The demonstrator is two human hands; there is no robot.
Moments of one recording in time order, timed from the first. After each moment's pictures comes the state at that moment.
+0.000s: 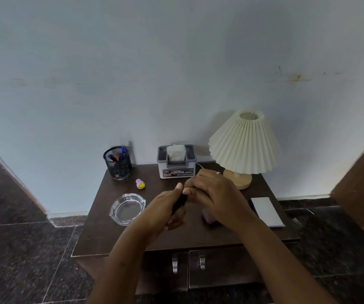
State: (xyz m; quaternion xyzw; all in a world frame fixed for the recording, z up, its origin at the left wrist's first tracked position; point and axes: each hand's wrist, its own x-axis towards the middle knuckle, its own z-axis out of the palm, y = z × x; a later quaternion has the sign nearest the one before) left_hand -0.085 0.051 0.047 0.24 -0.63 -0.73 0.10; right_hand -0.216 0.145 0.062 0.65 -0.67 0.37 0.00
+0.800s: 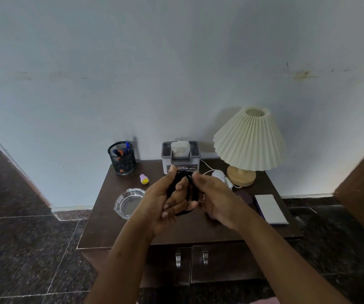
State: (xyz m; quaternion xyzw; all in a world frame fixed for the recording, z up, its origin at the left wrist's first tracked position) left_hand -0.077 0.045 0.054 0.10 -0.40 -0.90 0.13; right_hand -0.210 0.126 0.037 0.40 -0.47 0.60 -0.51
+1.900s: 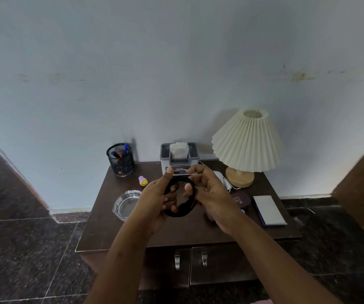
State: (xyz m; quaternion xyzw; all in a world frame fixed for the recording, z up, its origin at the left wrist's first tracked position) left_hand -0.081 0.037 0.048 0.29 -0.49 -0.79 0.24; right_hand -0.195 0.132 0.043 0.41 -0.51 0.65 -0.40
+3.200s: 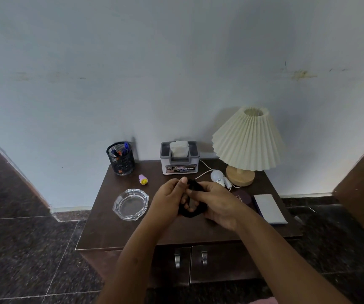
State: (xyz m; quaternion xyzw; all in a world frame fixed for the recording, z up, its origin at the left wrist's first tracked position) left_hand -0.095 0.052 0.036 0.30 -0.65 -0.65 0.25; right_hand -0.205 0.131 0.044 0.29 -0.56 0.56 -0.54
